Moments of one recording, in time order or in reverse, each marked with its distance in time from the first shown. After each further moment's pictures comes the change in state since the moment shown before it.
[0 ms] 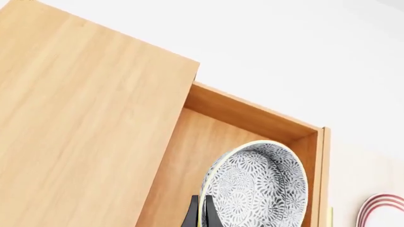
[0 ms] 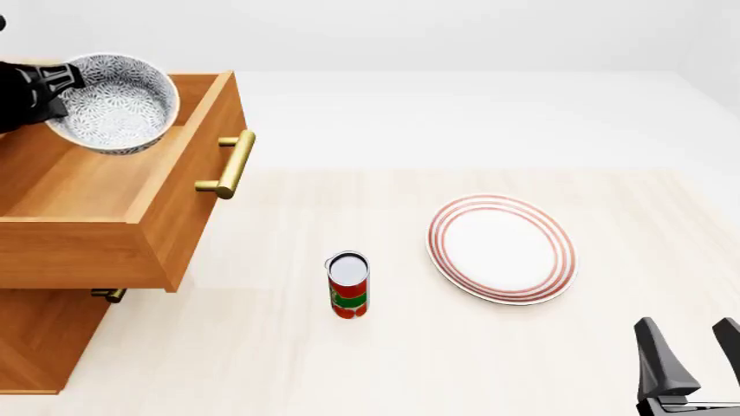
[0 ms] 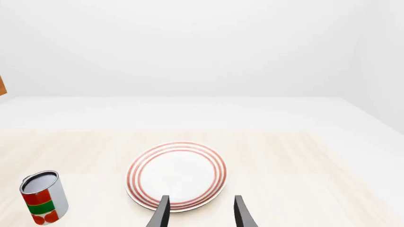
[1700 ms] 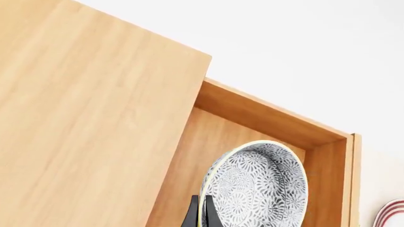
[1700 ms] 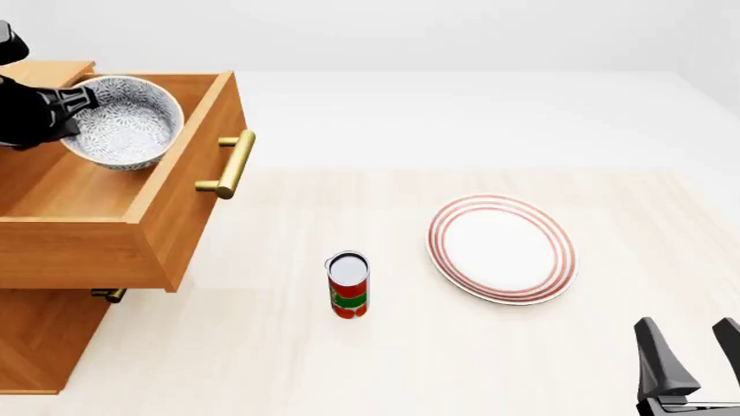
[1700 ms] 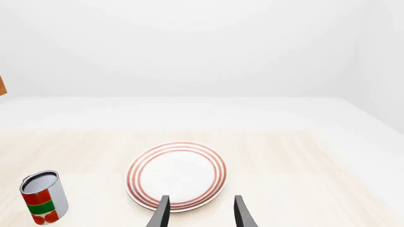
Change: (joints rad) left arm 0.020 0.060 0.053 -0.071 0.002; right arm 0.000 0.000 0.000 0.000 0.000
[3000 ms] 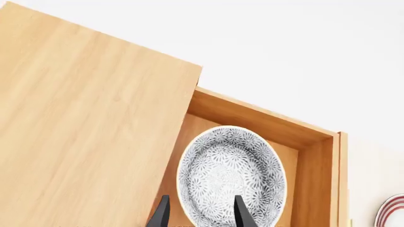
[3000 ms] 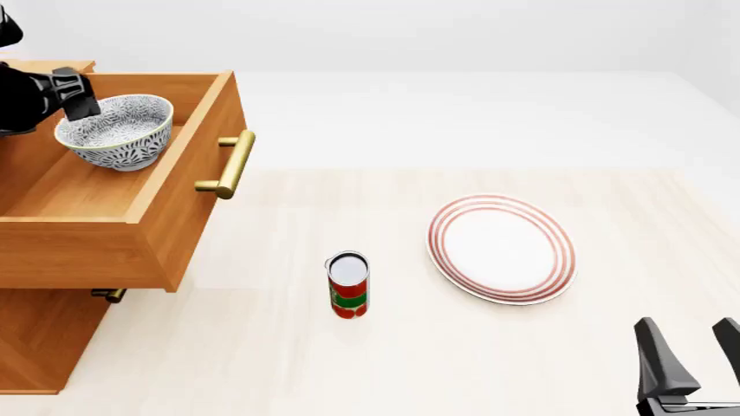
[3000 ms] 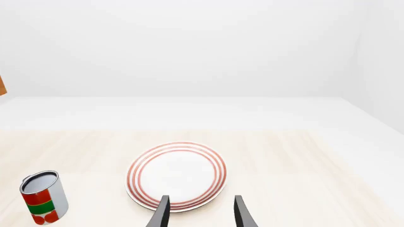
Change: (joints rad) left arm -0.002 -0.001 -0.053 0.025 0.056; right arm 0.000 0.000 0.000 0.000 0.000
